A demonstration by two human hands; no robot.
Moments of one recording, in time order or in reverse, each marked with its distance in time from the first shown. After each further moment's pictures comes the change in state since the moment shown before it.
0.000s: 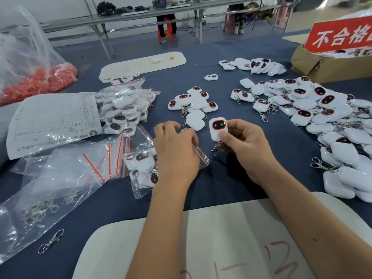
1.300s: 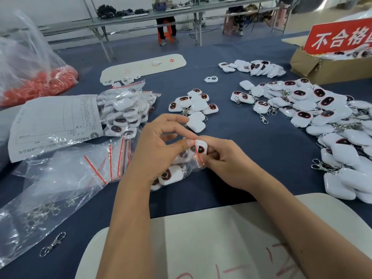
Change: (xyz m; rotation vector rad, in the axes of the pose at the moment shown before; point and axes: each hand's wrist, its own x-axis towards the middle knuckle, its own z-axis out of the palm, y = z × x) left_hand 0.008 -0.028 -0.048 -0.823 -0.145 0.122; right_hand -0.014 -0.010 0.023 -0.368 -0.446 -0.161
